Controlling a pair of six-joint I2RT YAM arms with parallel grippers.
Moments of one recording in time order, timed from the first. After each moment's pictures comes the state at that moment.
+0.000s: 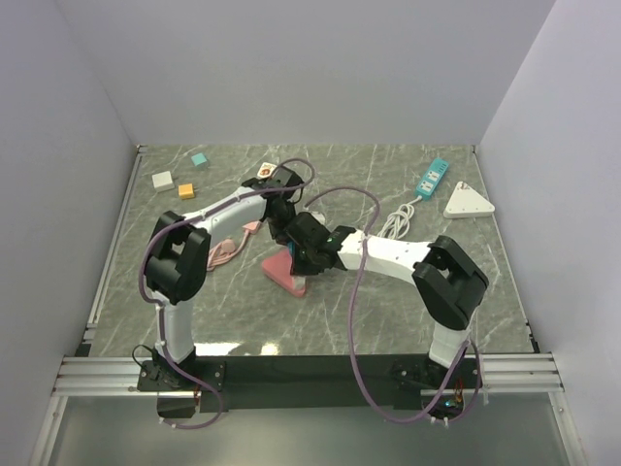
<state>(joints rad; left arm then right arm) -0.59 1.95 1.50 -0.74 0.07 -0.79 0.90 1.82 1.19 -0.41 0.07 0.84</state>
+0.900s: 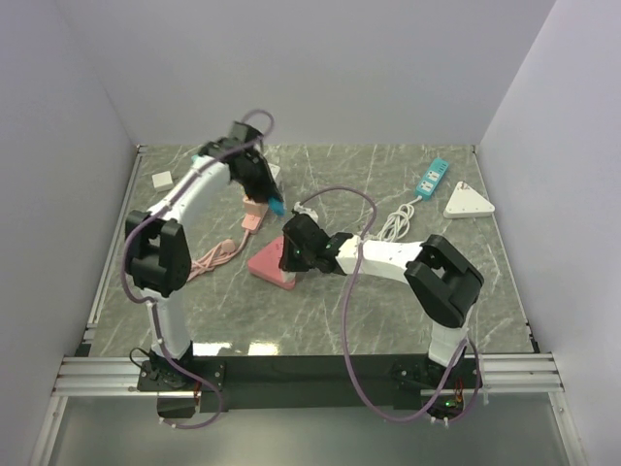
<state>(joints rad) -0.36 1.95 1.73 -0.85 0.26 -0.71 0.90 1.85 1.15 -0.17 0.08 0.79</state>
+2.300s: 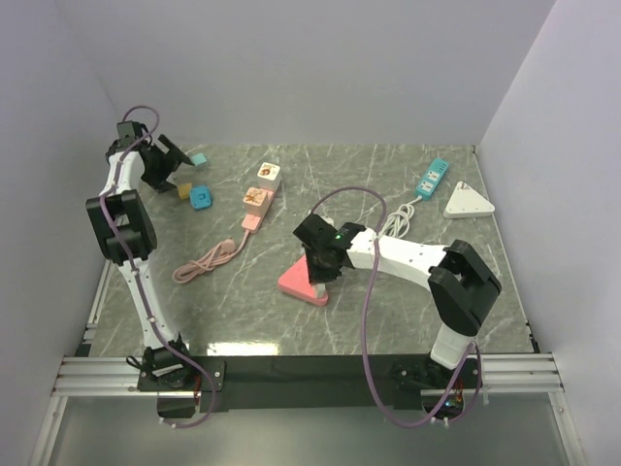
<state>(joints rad) 0.28 2.36 2.08 -0.66 0.33 -0.63 0.88 1.73 1.20 -0.66 0.08 0.71</state>
